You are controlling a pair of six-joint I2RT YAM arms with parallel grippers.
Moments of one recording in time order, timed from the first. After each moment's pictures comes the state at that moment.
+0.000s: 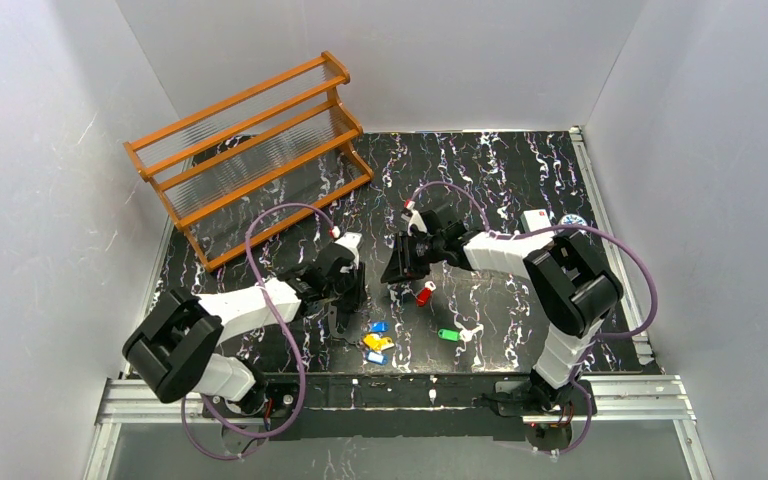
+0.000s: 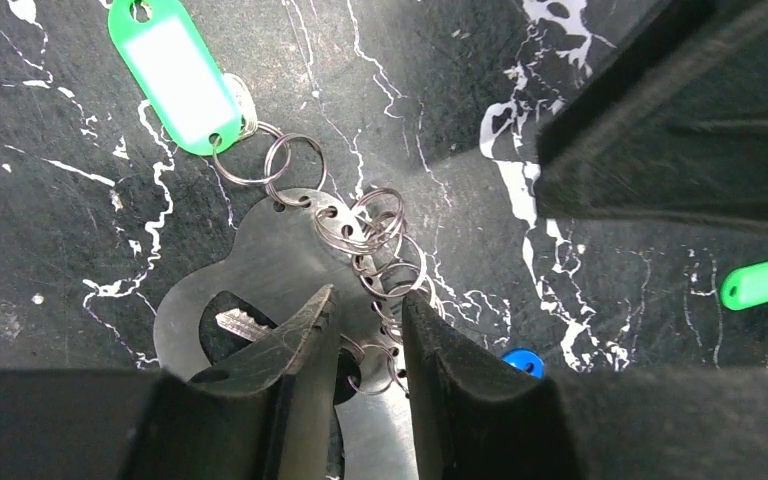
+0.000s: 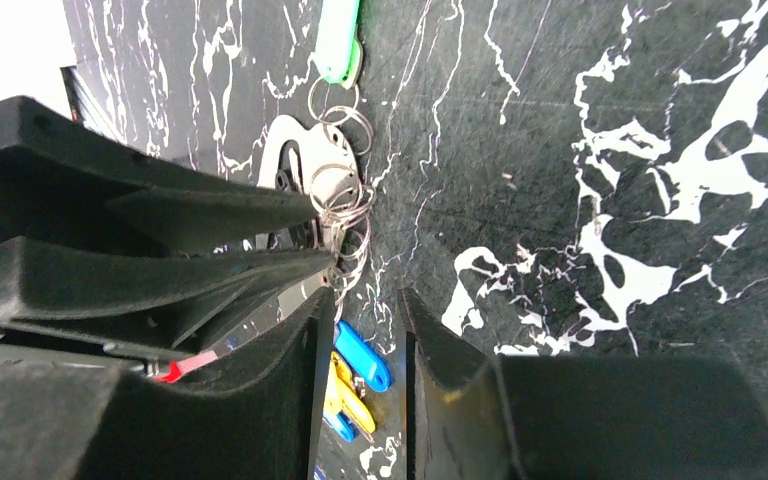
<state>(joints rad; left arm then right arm) -0.74 1.36 0.59 -0.06 -0.04 -0.49 0.67 1.78 0.96 -0.01 -0.58 0.65</state>
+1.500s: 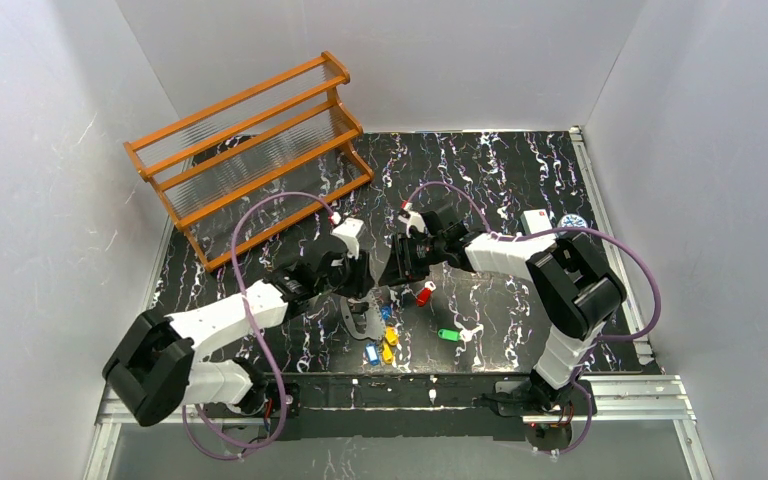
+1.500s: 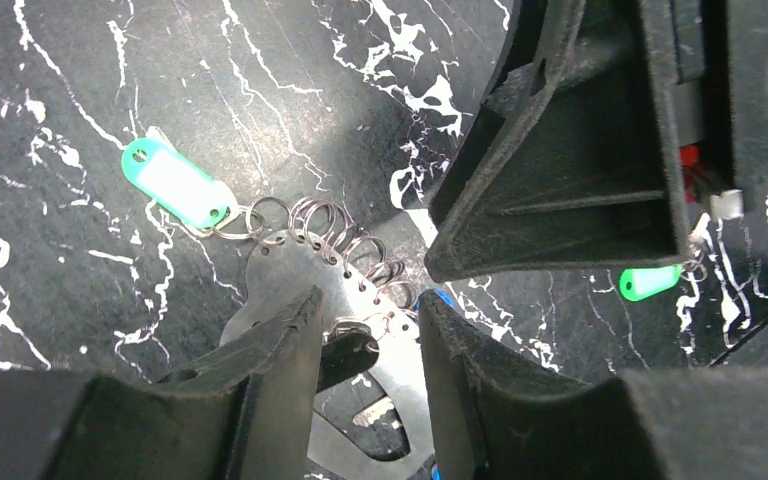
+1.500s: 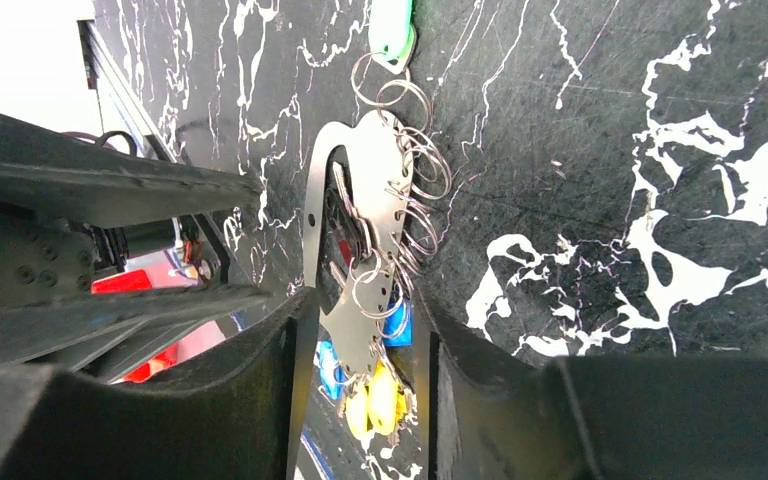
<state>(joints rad) -0.74 1.27 0.64 -0.06 0.00 -0.38 0.67 1.75 0.94 0.00 -0.65 0.60</state>
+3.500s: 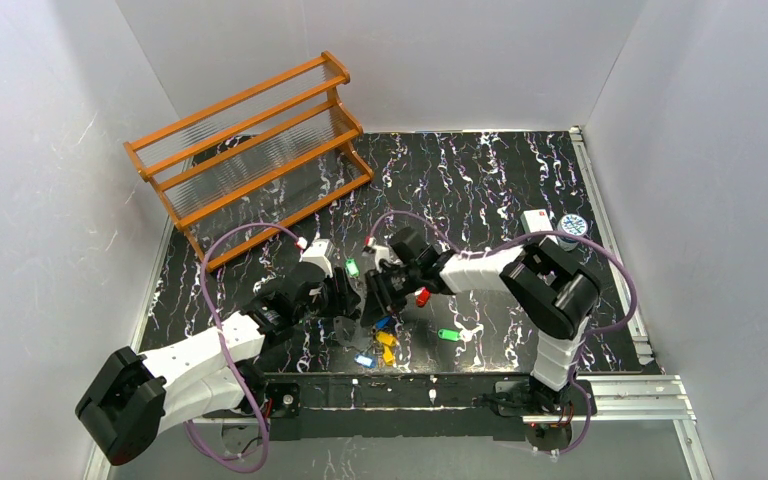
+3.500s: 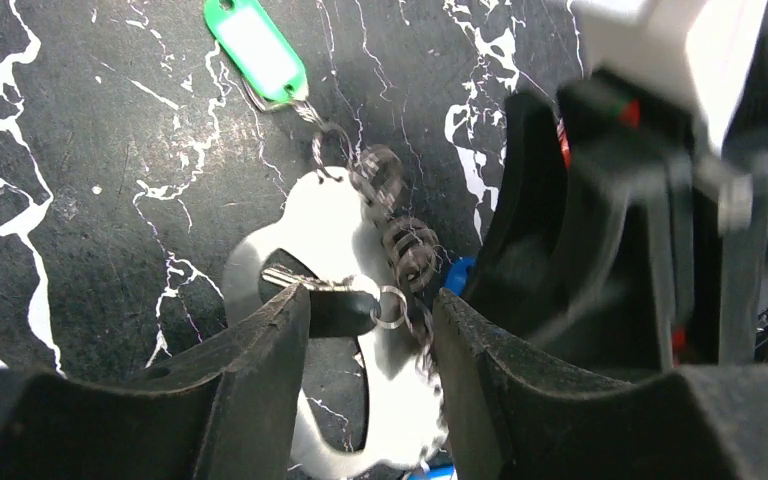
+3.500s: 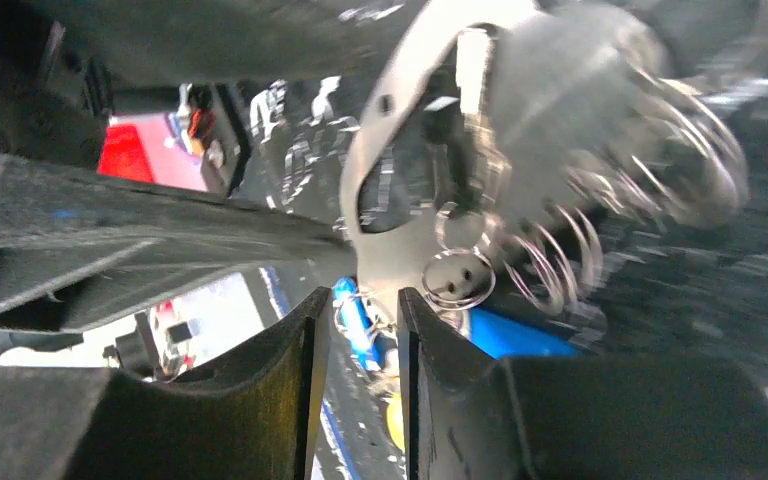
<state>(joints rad) -0.74 1.00 0.38 -0.03 -0.08 -0.63 0.85 1.83 0.92 0.06 -0.76 0.55</state>
